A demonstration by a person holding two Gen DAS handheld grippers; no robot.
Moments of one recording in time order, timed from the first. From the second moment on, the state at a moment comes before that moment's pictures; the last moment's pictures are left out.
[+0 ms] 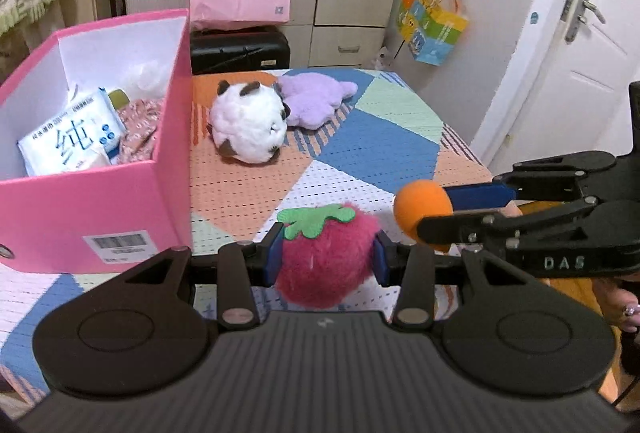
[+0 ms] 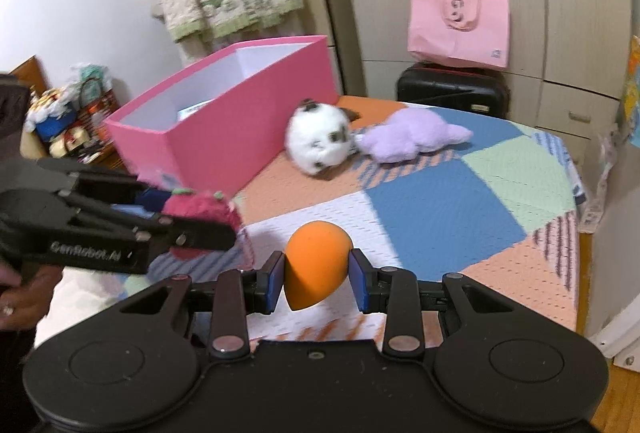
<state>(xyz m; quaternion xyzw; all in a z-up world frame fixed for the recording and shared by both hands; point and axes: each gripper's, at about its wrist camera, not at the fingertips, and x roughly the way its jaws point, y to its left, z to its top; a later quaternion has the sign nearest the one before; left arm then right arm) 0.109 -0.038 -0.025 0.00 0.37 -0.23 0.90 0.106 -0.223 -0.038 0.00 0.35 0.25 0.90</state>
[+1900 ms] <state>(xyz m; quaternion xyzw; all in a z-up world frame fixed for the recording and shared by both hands) 0.303 0.137 0.005 0.00 0.40 -0.13 0.91 0.294 -0.005 0.016 -0.21 0.33 0.33 0.86</state>
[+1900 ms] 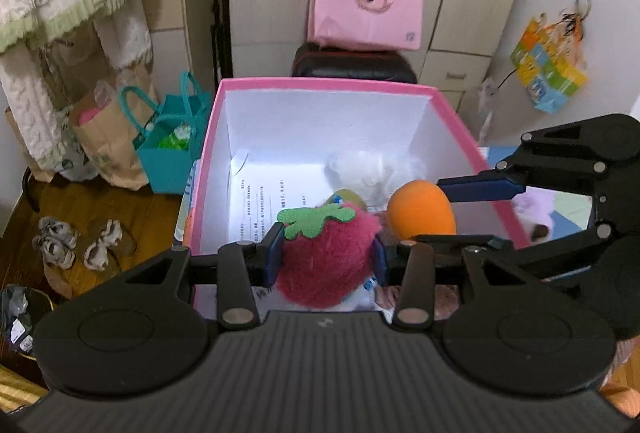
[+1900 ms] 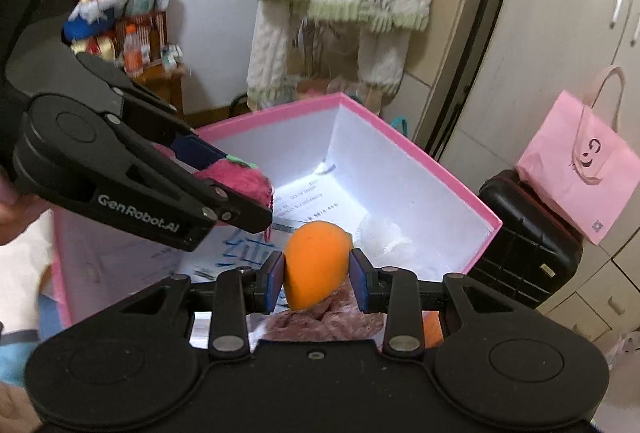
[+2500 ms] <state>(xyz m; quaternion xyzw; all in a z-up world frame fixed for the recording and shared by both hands) 0.322 0.132 0.006 -0.01 0.41 -0.12 0.90 0.317 -0.023 0.008 -0.18 0.32 0.33 0.87</state>
